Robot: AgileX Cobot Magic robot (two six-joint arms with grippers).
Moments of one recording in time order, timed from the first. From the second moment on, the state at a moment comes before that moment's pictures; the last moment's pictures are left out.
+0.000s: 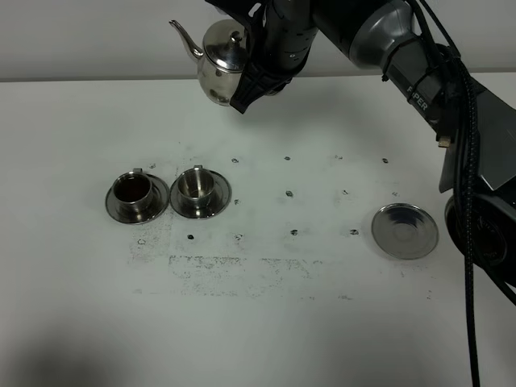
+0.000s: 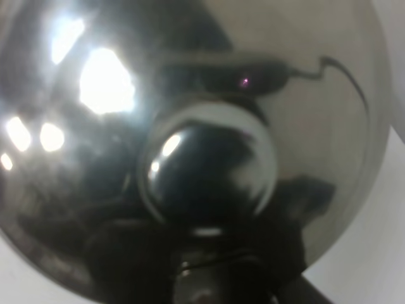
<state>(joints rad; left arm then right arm) 0.01 -0.01 -0.51 -0.22 1.06 0.28 0.50 2.35 -2.43 -0.14 1.24 -0.34</state>
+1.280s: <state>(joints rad) 0.01 -0.01 -0.51 -0.22 1.06 0.28 0.49 2.14 -2.01 -0.27 1.24 -0.33</state>
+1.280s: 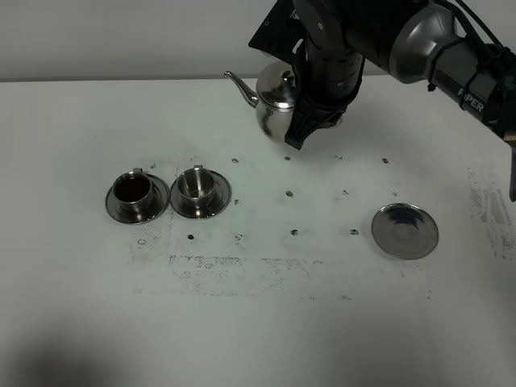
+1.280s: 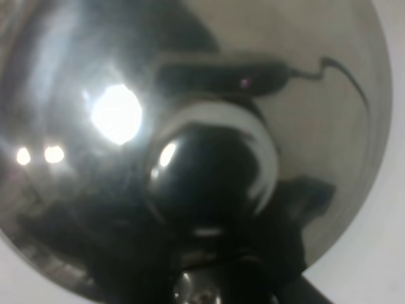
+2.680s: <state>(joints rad) 0.01 -0.01 -0.51 -0.22 1.06 0.28 0.63 2.15 -1.76 -0.44 1.07 -0.32</state>
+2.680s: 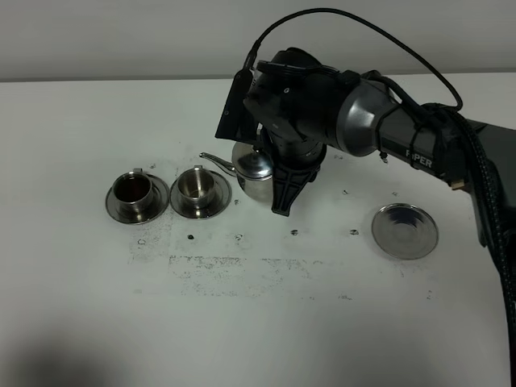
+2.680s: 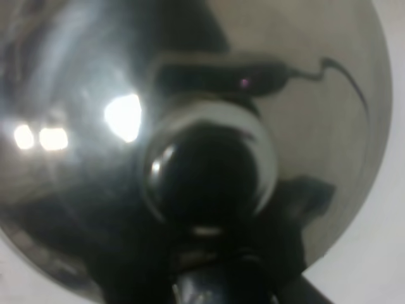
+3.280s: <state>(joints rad) 0.01 -0.01 -0.51 -0.22 1.06 0.28 0.69 2.19 -1.75 -0.63 1.03 -0.31</state>
